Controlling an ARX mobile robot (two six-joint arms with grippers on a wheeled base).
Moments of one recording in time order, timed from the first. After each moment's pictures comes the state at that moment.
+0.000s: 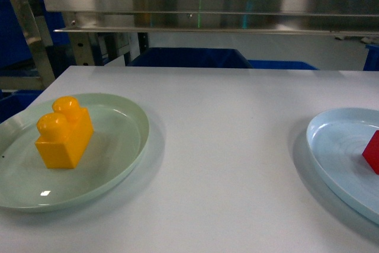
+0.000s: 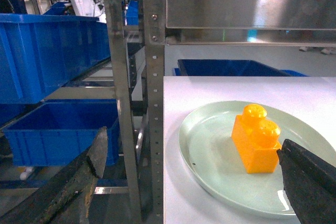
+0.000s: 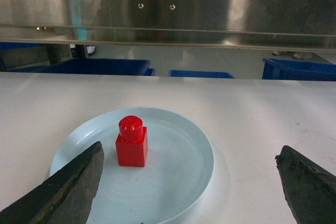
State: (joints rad) left arm 0.00 0.01 0.02 -0.01 0.00 0.00; right arm 0.00 0.01 0.01 -0.01 0.00 -0.01
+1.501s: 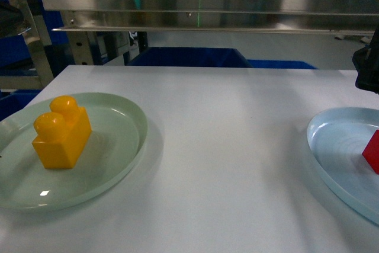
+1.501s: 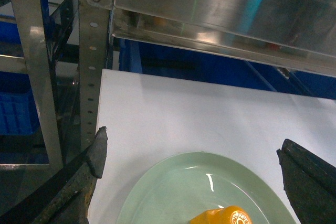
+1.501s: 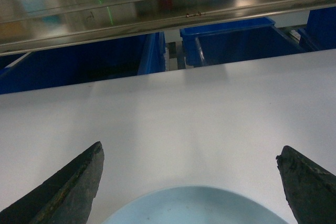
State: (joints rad) left arm 0.02 1.22 0.57 0.41 0.23 -0.23; right arm 0.16 1.51 0.60 0.64 0.15 0.21
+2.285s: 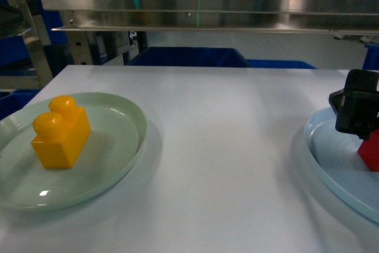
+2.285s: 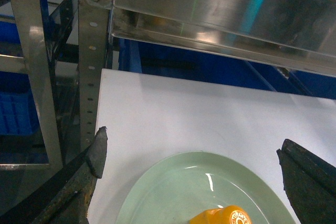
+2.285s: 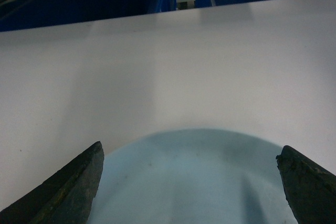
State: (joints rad) left arm 0.02 1.22 0.57 0.41 0.23 -0.23; right arm 0.16 1.59 0.59 0.58 0.07 0.20
